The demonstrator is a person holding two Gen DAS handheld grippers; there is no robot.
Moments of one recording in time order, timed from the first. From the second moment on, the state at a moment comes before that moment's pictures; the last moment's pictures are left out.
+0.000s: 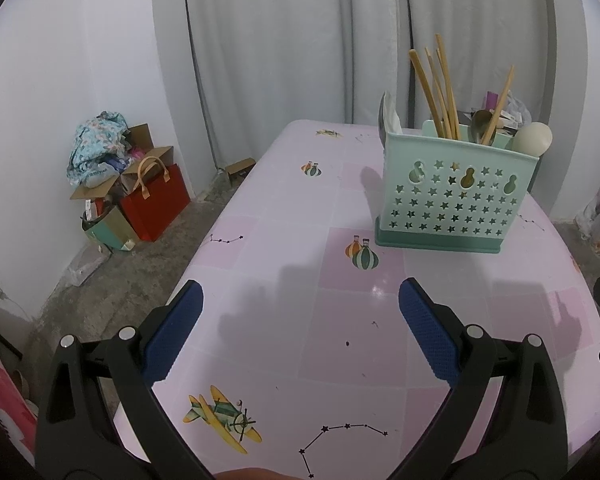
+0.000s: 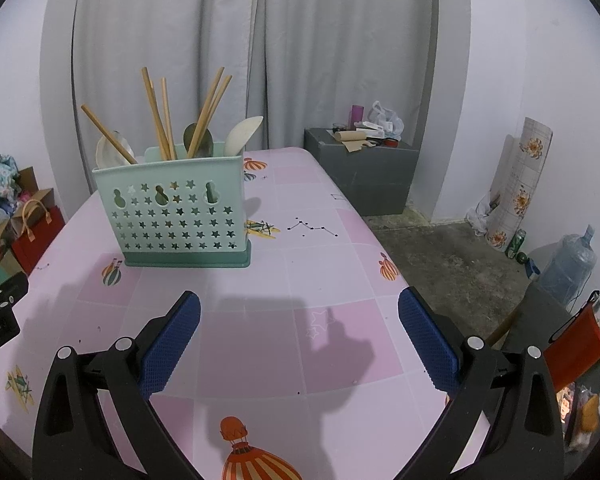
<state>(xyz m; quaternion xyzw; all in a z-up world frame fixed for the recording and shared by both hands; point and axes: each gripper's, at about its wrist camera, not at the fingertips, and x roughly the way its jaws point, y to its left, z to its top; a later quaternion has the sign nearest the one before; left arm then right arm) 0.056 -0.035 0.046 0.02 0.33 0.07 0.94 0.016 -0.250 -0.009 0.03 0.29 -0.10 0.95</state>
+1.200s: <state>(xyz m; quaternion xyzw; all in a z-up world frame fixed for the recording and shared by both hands) 0.056 -0.039 0.045 0.02 0.33 0.06 0.94 0.017 -0.249 -0.010 0.03 0.29 -0.10 0.95</state>
